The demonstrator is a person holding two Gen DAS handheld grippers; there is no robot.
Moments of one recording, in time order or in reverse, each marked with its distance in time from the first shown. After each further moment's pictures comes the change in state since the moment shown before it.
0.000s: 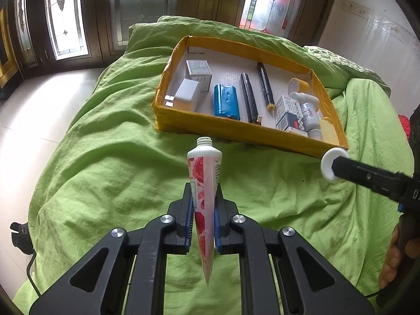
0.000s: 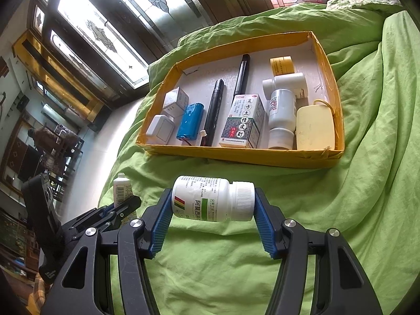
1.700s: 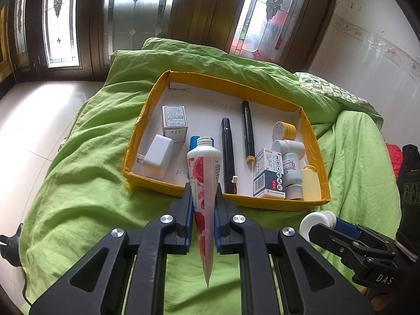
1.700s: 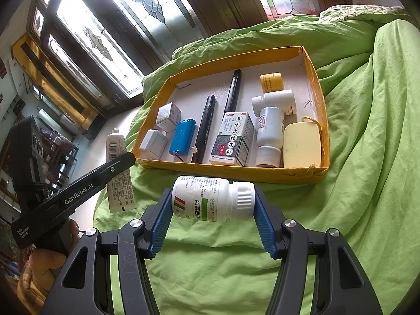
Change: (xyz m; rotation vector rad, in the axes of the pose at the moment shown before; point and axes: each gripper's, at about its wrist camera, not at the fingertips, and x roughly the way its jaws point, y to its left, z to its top) left arm 0.007 -0.018 0.053 -0.044 -0.090 -0.071; right arm -0.010 -0.002 0.008 -0.004 -0.060 -0.037
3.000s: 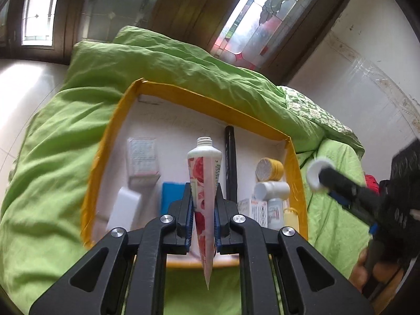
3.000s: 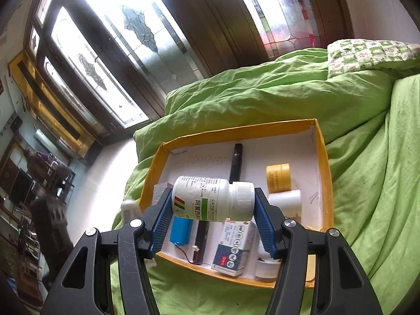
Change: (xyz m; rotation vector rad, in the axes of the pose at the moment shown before) left arm 0.063 0.011 0.074 -0.074 0.068 -0.214; right arm 0.016 0.000 0.114 0.033 -0.121 -0.014
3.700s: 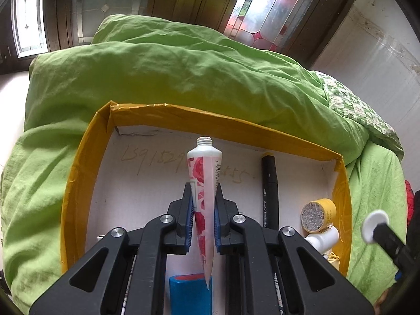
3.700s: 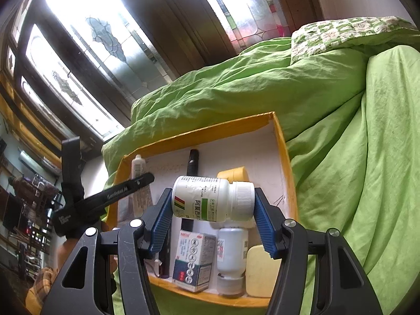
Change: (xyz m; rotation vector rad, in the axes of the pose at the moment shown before) left arm 0.094 0.005 0.061 0.054 0.104 0.126; right arm 0.012 -0.049 0.013 0.107 -0.024 -0.101
